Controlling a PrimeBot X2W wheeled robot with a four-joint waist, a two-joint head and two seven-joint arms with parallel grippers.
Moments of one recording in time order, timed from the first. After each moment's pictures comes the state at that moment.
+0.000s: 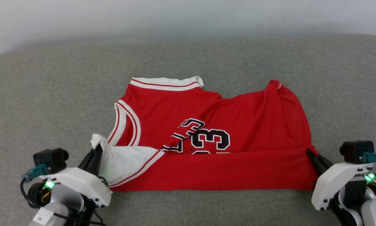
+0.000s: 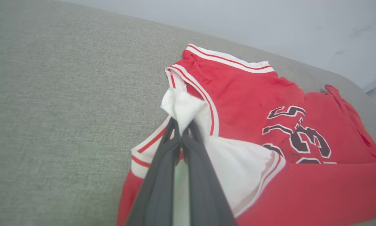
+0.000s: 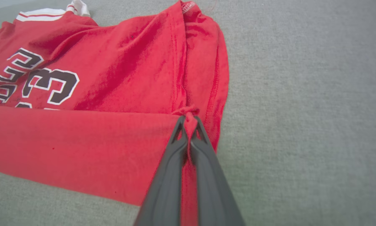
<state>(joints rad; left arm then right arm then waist) -0.16 0.50 -0.39 0.11 -0.85 0.16 -0.07 -0.09 -0.18 -0.02 0.11 0.28 0.13 0.34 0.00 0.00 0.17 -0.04</state>
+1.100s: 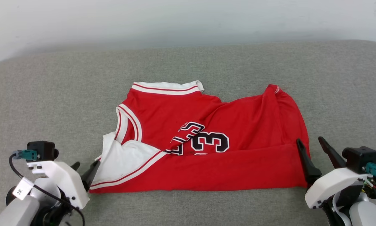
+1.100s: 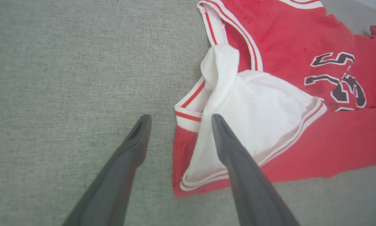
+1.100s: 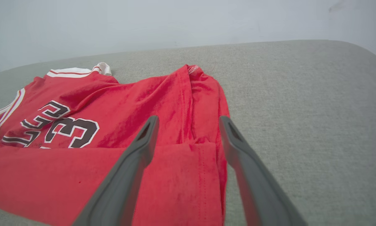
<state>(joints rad) -0.26 0.61 -0.43 0.26 -0.96 0.06 0.23 -0.16 -0.16 0.01 0.25 0.27 0.13 -0.02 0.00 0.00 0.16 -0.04</state>
